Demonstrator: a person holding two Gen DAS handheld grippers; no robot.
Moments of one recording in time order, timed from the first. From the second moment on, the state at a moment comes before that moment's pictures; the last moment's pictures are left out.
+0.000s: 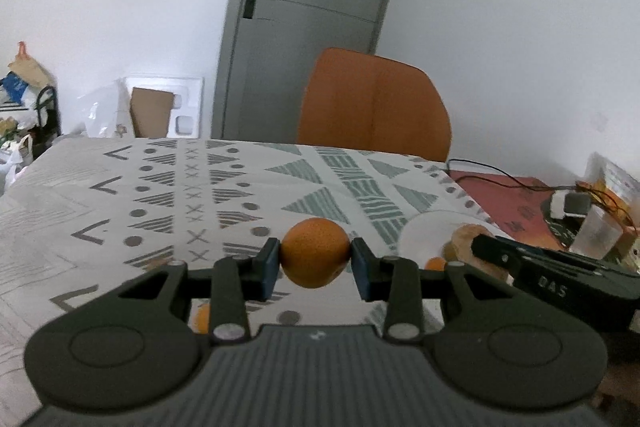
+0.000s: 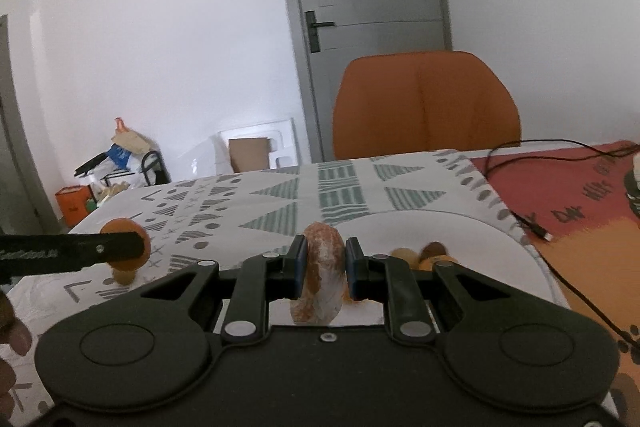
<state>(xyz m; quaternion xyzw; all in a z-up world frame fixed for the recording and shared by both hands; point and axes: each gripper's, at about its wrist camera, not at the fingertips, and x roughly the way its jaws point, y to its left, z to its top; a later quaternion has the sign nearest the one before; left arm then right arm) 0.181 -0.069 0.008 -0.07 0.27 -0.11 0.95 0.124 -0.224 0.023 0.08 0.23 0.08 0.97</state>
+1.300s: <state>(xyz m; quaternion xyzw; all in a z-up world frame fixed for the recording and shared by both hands) 0.186 -0.148 0.011 -0.02 0.27 -0.16 0.95 0.096 -0.300 0.011 0.14 0.23 0.03 0.96</state>
